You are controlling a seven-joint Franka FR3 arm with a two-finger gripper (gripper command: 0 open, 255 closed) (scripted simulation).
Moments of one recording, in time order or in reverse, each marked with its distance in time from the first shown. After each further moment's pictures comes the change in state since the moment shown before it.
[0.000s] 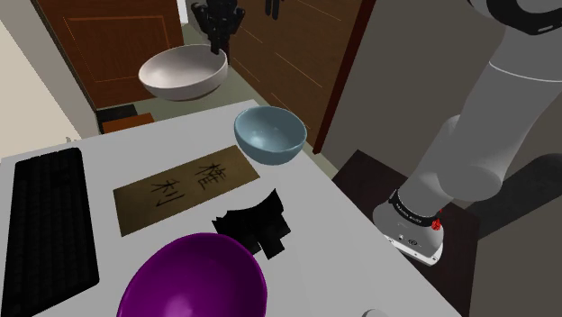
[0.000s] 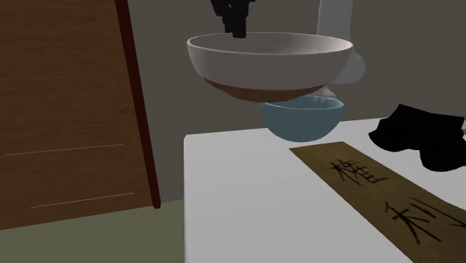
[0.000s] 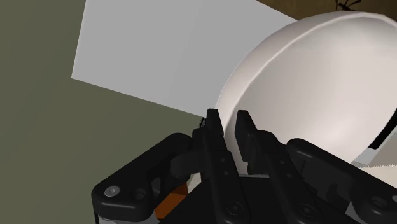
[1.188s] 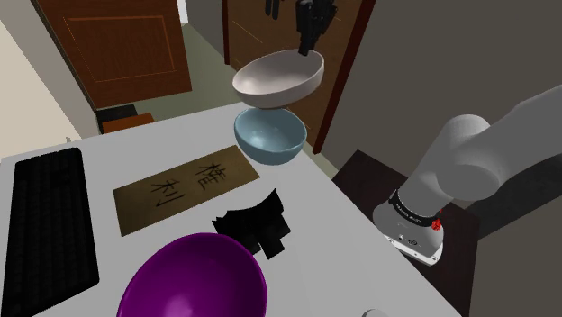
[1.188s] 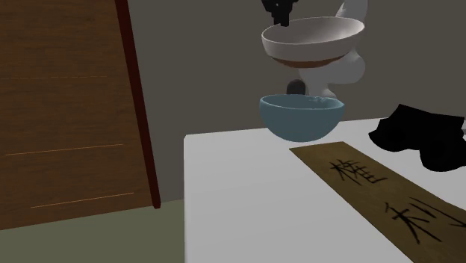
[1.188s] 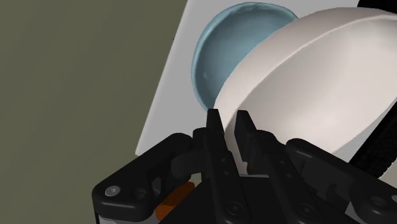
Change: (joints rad) arm -0.045 -0.630 -0.073 -0.565 0.055 -0.078 -0.119
